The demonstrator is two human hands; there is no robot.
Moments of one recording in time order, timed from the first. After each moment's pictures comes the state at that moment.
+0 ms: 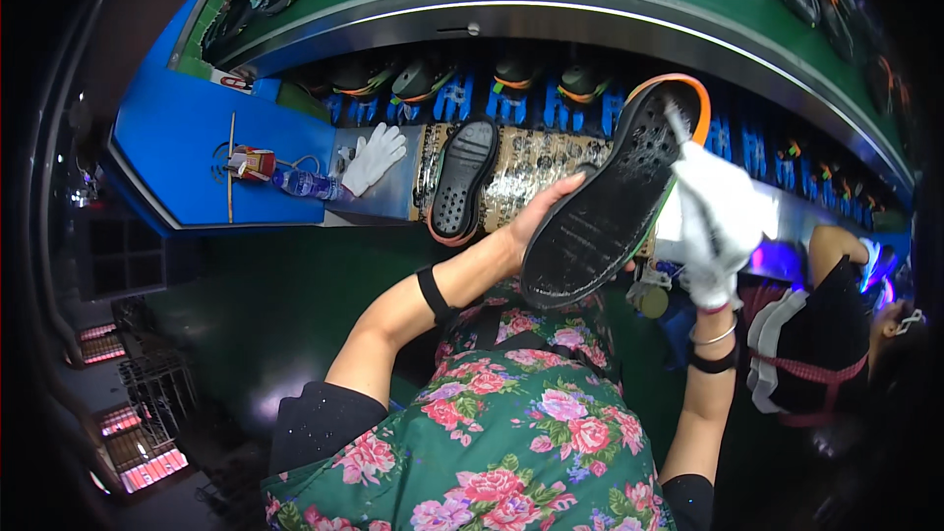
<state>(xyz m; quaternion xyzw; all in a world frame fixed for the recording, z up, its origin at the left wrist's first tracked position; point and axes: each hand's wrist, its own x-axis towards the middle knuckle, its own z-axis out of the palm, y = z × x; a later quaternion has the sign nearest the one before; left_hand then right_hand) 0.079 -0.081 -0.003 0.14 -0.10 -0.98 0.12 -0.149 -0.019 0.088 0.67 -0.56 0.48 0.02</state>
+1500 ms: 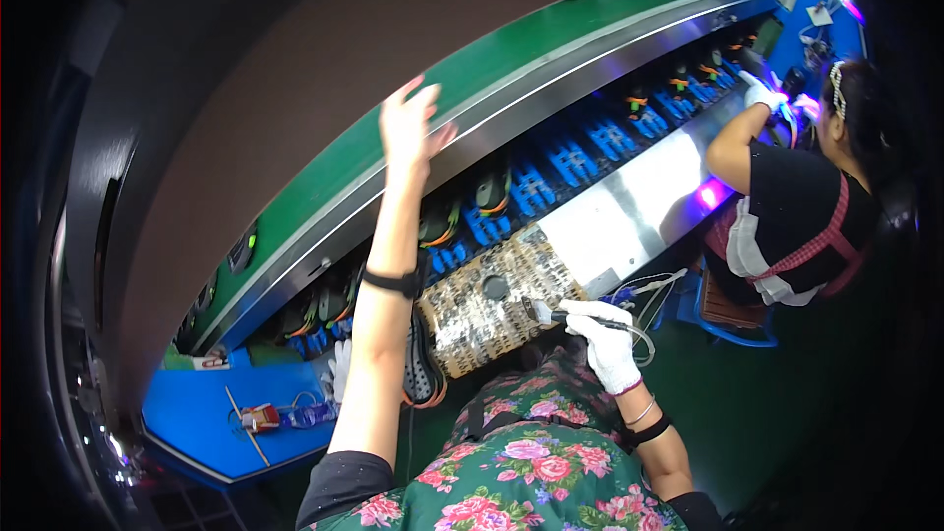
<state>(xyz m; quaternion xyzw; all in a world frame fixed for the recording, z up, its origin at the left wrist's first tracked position) -0.154 -0.265 0.137 0.36 -0.60 -0.60 0.38 -0.129 0.095 -0.037 0.10 -0.53 0.75 -0.39</state>
